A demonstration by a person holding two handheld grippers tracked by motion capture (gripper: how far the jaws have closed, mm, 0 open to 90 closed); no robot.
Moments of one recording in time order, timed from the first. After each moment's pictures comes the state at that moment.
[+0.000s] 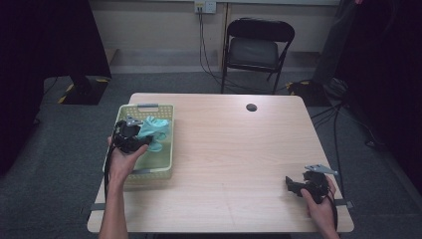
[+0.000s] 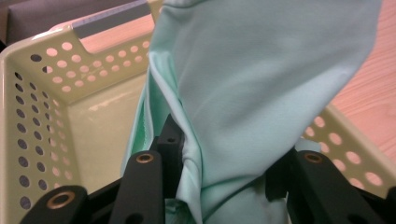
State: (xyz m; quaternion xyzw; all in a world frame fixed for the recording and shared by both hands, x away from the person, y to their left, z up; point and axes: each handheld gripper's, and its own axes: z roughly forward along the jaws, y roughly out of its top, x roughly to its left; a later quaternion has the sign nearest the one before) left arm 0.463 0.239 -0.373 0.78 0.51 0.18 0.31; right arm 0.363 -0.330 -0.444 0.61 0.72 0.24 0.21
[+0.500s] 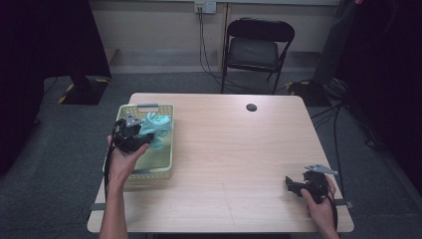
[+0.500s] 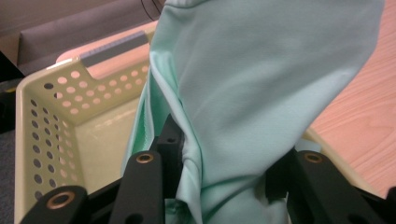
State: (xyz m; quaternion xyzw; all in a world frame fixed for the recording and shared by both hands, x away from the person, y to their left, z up) left arm 0.455 0.231 -0.354 0.78 0.49 0.20 0.32; right arm 0.363 -0.330 -0.444 0.61 0.72 0.24 0.21
